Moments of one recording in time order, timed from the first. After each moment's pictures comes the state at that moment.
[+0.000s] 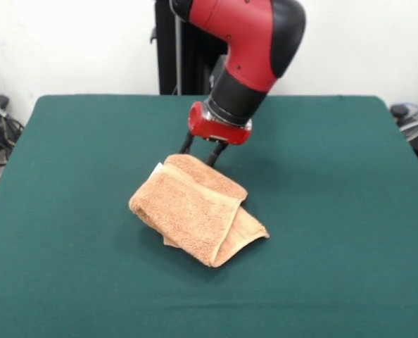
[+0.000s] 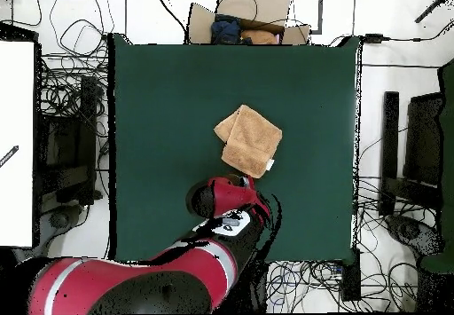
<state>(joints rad) 0.14 -0.24 -0.45 1.73 0.10 0.07 1.39</state>
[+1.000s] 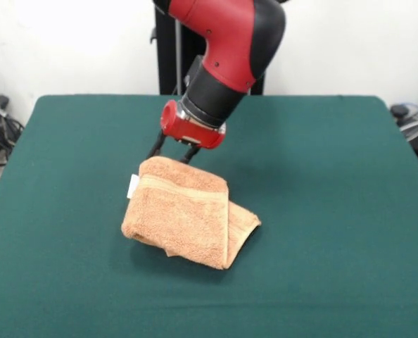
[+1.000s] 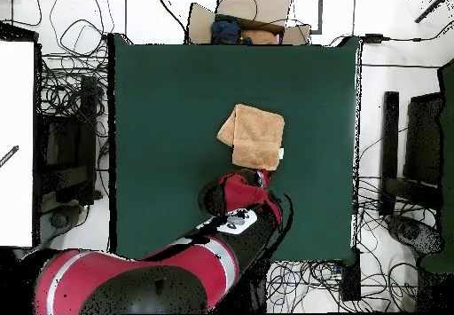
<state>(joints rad) 0.14 -0.19 -0.53 1.69 0.10 -0.03 1.39</state>
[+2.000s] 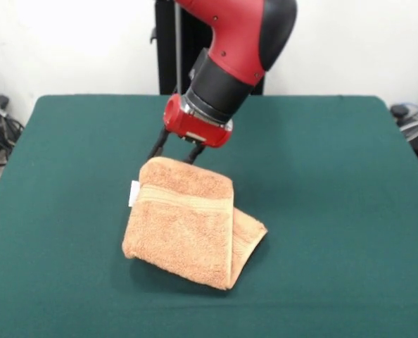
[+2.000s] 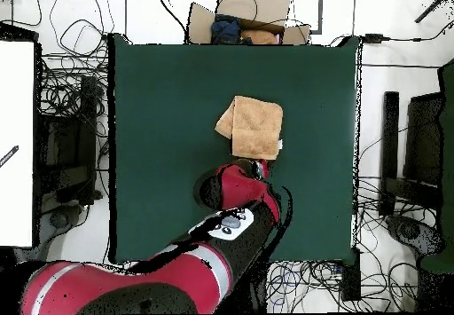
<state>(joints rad) 0.16 -0.25 -0.55 1.67 0.14 0.02 1.39</state>
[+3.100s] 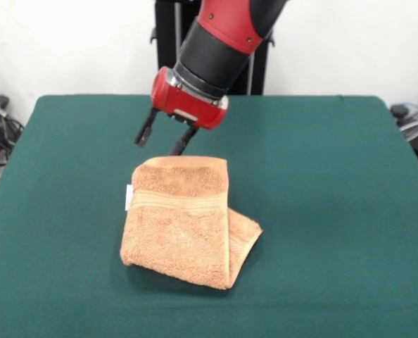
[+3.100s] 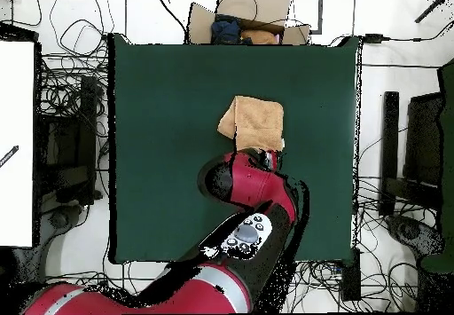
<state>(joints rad) 0.11 -0.37 -0.54 1.64 0.14 0.14 1.39</state>
